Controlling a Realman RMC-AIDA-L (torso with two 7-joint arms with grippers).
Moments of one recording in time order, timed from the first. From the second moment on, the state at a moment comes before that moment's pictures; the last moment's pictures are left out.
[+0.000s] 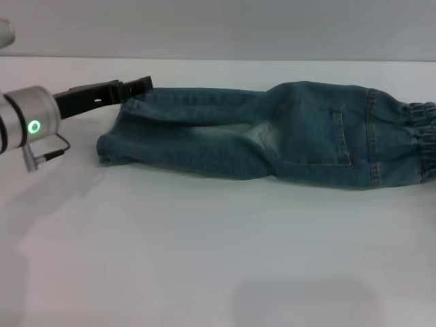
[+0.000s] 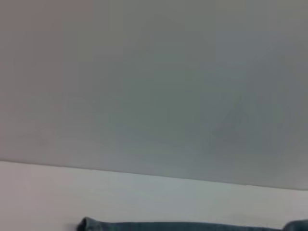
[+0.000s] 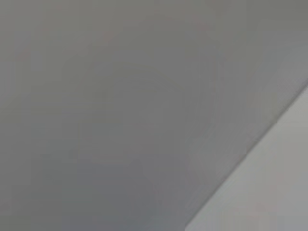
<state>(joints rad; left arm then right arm) -0.42 -2.06 -1.89 -0.92 1.73 -0.75 1.00 0.27 2.08 2.50 0.43 -1.23 1.07 -1.46</state>
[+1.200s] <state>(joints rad) -0.38 -2.06 -1.84 -0.96 1.74 -0.79 1.01 0.37 2.08 2.38 0.29 -1.27 0.98 -1.46</state>
